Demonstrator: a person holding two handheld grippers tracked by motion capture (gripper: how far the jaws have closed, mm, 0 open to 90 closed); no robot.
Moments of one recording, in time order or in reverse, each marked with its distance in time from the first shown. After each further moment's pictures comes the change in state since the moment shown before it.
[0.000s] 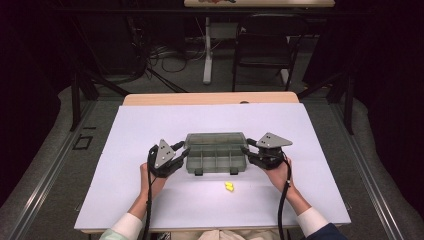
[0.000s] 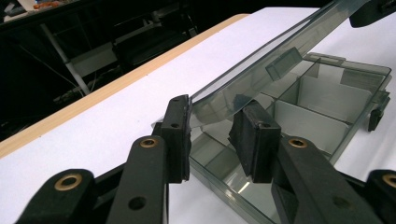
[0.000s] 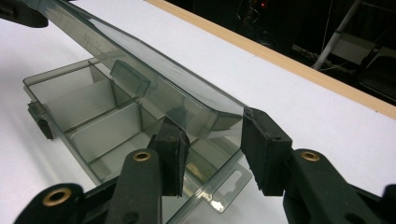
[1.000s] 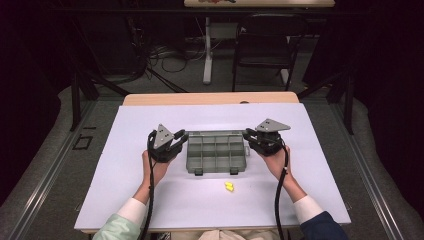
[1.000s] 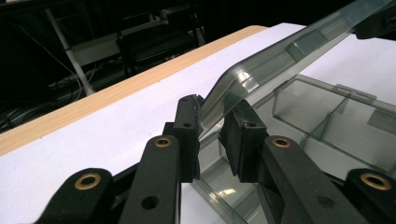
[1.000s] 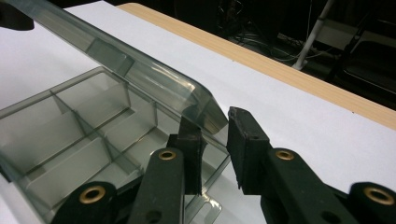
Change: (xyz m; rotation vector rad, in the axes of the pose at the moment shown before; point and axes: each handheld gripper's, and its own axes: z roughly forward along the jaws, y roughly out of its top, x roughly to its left) left arm 0.028 0.019 0.021 0.000 0.006 -0.121; right arm -0.020 0.027 0.015 0.029 -0.060 0.067
